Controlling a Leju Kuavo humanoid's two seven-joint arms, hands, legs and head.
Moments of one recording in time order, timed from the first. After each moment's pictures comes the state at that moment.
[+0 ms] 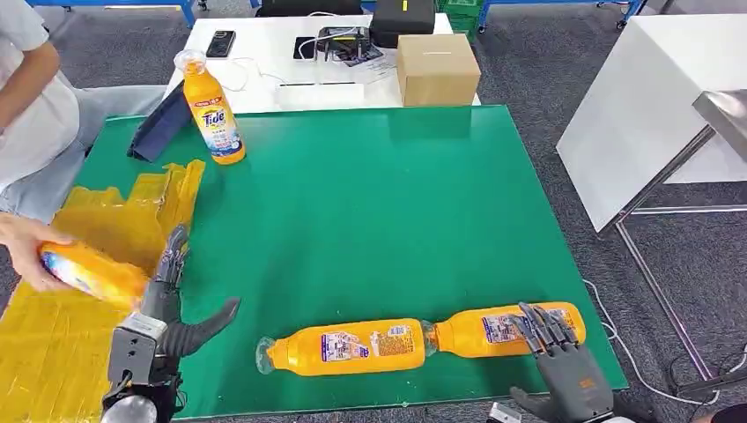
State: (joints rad) left arm 0.14 -0.06 -0.06 -1.73 -0.27 0.12 -0.42; right arm 0.38 -0.45 0.18 -1.69 1.13 -0.30 -0.04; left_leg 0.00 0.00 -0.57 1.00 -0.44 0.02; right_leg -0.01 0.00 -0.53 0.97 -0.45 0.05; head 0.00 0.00
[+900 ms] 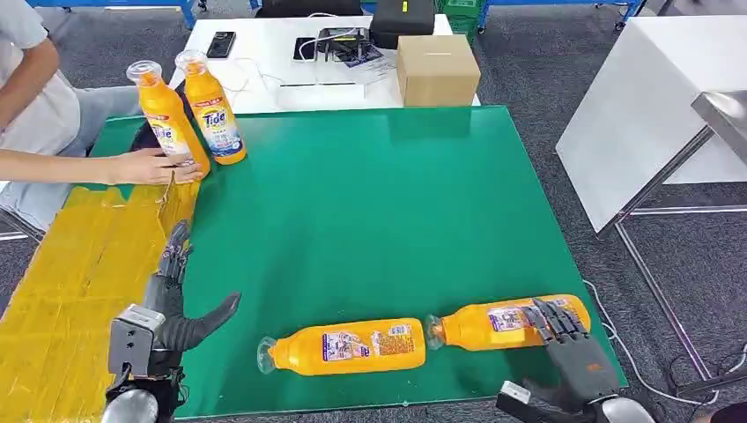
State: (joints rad) left arm 0.12 -0.06 -0.07 -1.71 -0.23 0.11 -0.41; right arm 0.26 -0.46 0.15 -1.48 1.16 -0.24 -0.02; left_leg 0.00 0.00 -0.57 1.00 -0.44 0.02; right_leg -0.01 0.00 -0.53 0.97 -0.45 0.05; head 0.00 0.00
